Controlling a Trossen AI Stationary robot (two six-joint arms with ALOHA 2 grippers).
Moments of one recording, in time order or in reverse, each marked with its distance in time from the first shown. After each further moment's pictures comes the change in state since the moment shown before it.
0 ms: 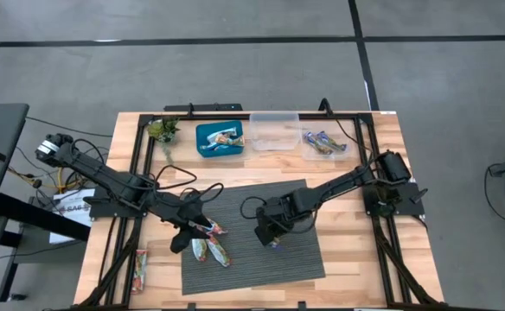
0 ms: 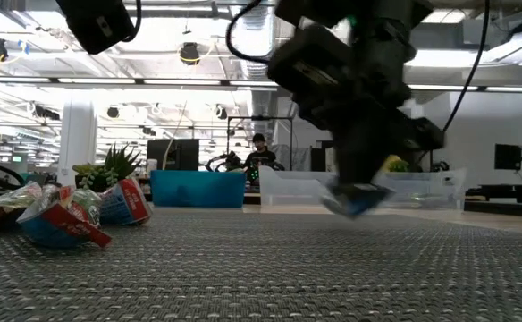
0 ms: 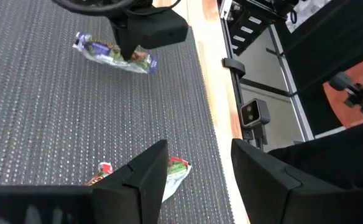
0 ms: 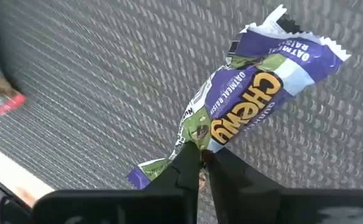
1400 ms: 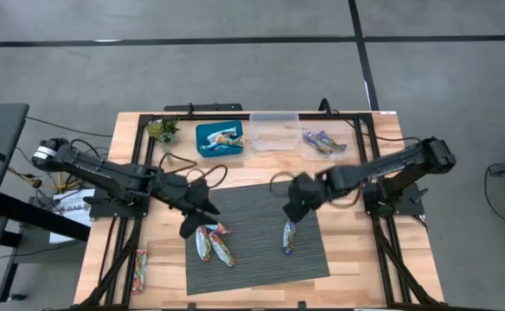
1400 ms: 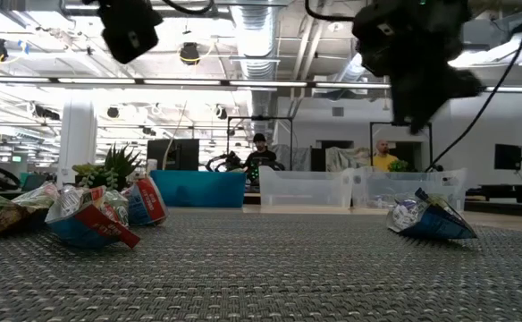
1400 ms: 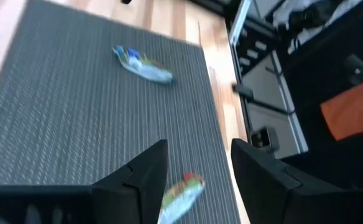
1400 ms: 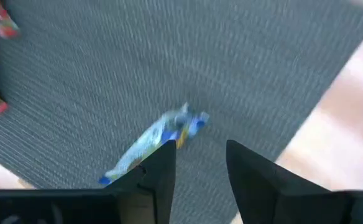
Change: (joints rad) left arm 0.175 0.000 0.000 0.045 0.119 0.055; right arm -0.040 -0.423 -0.203 -0.245 0.165 -0.068
